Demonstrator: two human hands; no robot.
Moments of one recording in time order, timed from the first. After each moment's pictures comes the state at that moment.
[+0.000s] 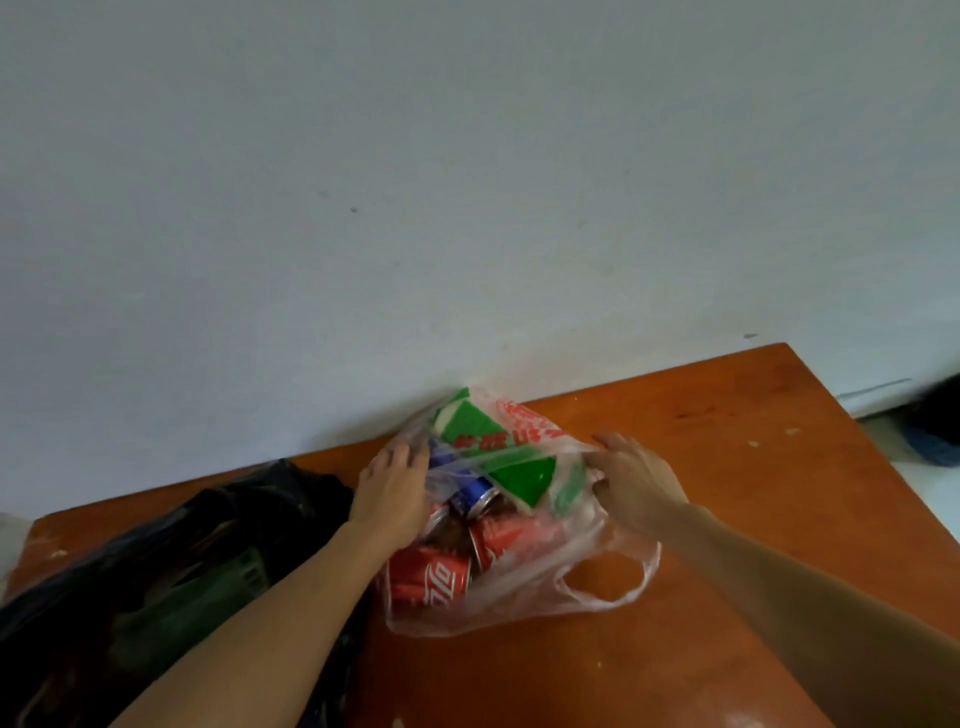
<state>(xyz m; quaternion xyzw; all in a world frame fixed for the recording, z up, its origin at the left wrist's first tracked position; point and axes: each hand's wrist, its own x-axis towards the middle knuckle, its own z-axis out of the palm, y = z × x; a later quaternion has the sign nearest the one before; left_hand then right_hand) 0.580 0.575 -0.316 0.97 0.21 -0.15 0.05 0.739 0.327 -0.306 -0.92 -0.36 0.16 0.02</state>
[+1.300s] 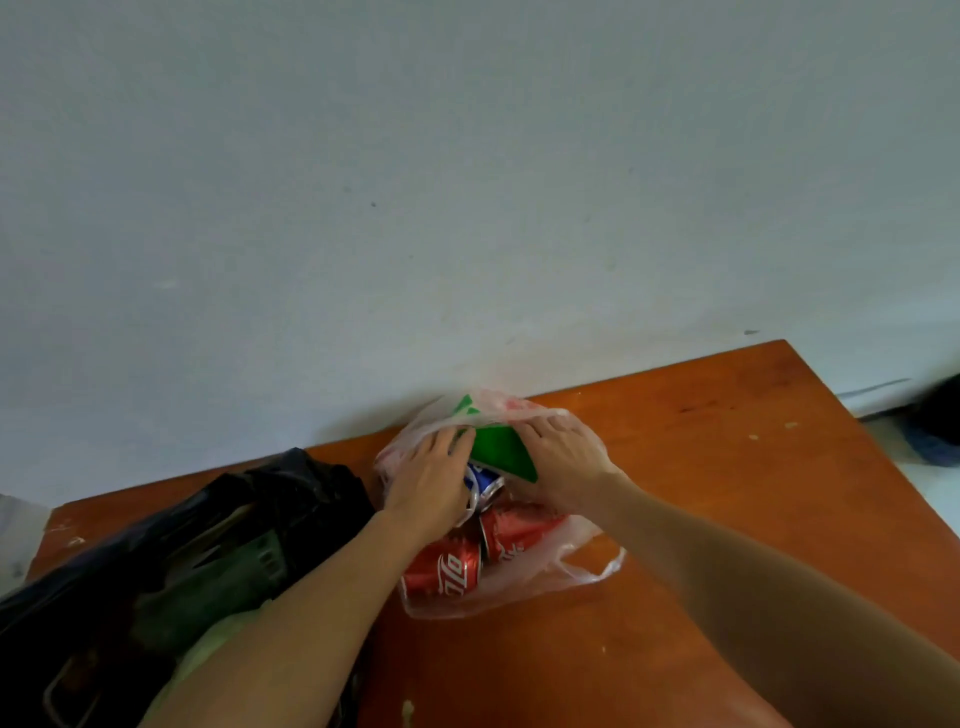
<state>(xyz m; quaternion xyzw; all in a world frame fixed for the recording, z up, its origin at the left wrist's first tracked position) 0.584 0.545 -0.295 0.99 0.12 -0.05 0.11 0.713 0.398 -0.311 -0.88 -0.46 0.10 0.00</state>
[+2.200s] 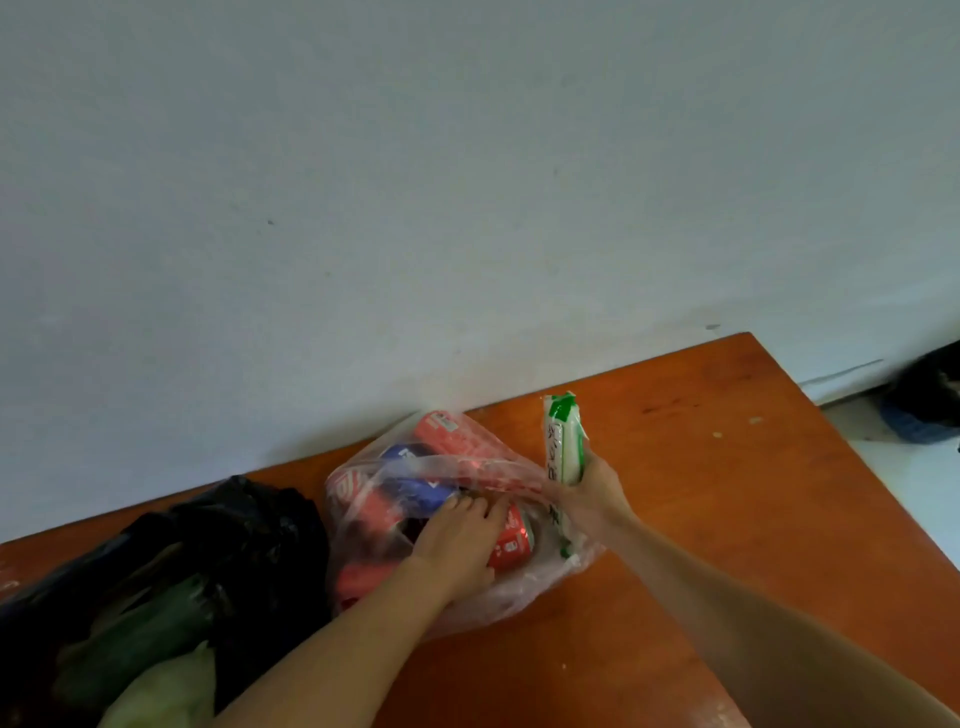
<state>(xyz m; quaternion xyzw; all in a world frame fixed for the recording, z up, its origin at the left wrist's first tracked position) 0.612 0.468 -0.321 0.98 0.00 -0.20 0.05 0.730 0.321 -0.333 -0.86 -0.06 0.29 0.42</state>
